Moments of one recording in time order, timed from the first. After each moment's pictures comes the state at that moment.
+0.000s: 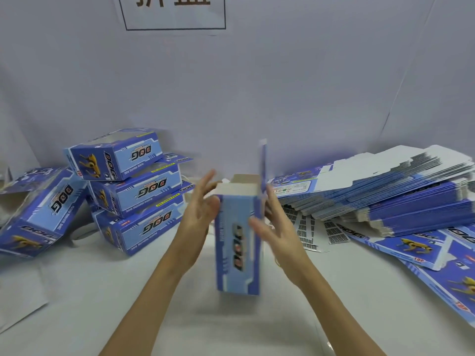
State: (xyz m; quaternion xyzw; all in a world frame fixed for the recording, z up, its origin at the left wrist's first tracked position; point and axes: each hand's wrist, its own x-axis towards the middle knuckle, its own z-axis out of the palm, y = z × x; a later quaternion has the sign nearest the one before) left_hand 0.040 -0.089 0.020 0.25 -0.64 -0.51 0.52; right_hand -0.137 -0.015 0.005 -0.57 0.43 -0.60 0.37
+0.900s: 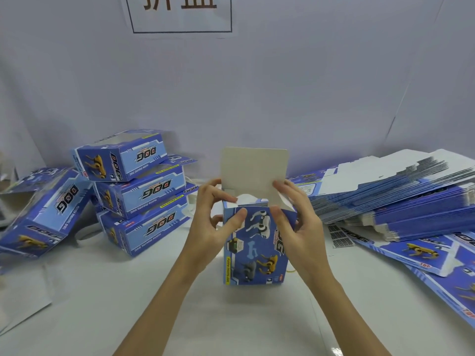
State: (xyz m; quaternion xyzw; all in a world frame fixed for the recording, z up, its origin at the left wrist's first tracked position) left_hand 0.032 -0.080 0.018 0.24 -0.67 -0.43 0.55; right_hand -0.150 -0.013 0.017 -0.59 0.43 -0.67 0.14
